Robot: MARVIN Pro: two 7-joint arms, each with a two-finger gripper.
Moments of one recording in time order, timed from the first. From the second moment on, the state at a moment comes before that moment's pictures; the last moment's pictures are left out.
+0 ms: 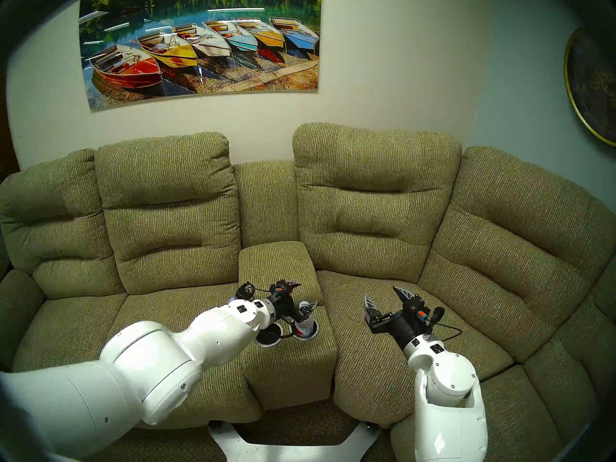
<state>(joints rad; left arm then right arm) 0.83 -1.63 -0.91 -0.15 -0.20 -0.52 -0.45 -1.85 -1.56 1.86 -1.78 -0.02 -0.01 0.52</state>
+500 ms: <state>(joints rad) 0.87 -1.65 -0.87 -0.13 -0.16 -0.56 -0.39 -1.85 -1.56 1.86 -1.78 -0.02 -0.01 0.52</state>
